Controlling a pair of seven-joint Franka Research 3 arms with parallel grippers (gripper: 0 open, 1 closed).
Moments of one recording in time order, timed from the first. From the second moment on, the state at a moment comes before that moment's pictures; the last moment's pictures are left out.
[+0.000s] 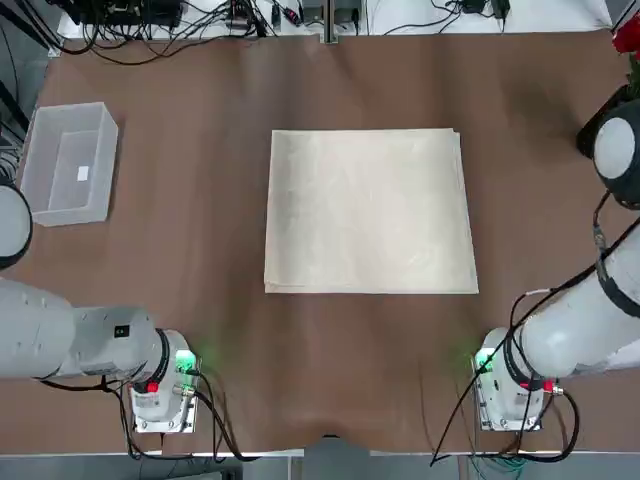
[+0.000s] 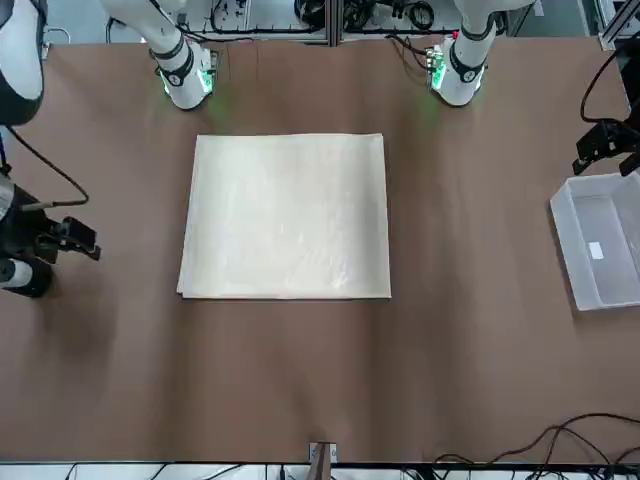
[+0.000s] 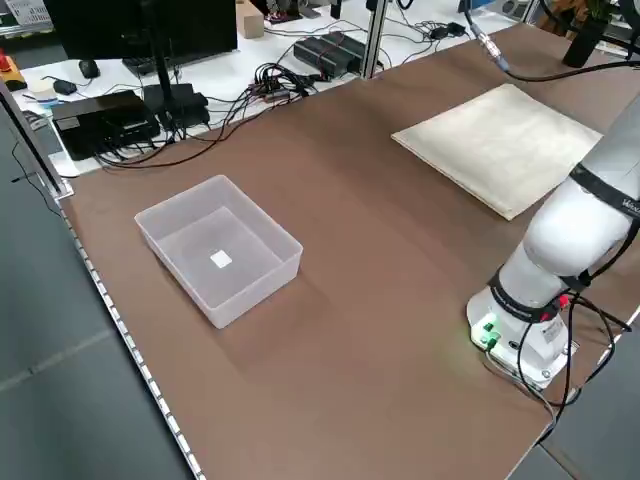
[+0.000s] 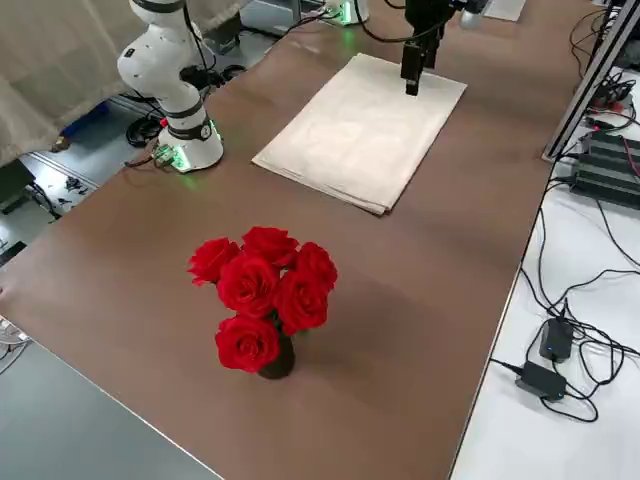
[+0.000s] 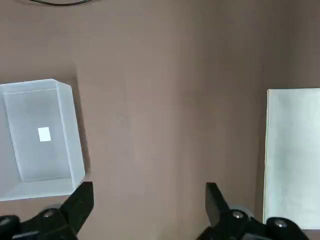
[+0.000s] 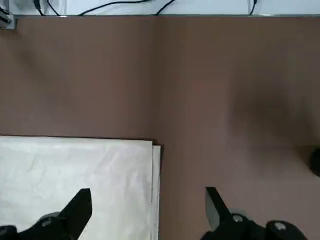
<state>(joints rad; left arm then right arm) 0.06 -0.07 -0.01 -1.62 -0.01 1.61 0.09 0.08 0.30 -0.06 -1.22 0.06 1.60 -0.01</state>
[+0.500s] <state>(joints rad) 0.07 -0.07 -0.01 -1.62 -0.01 1.61 0.09 0.03 0.24 -0.03 -1.26 0.01 1.61 -0.01</state>
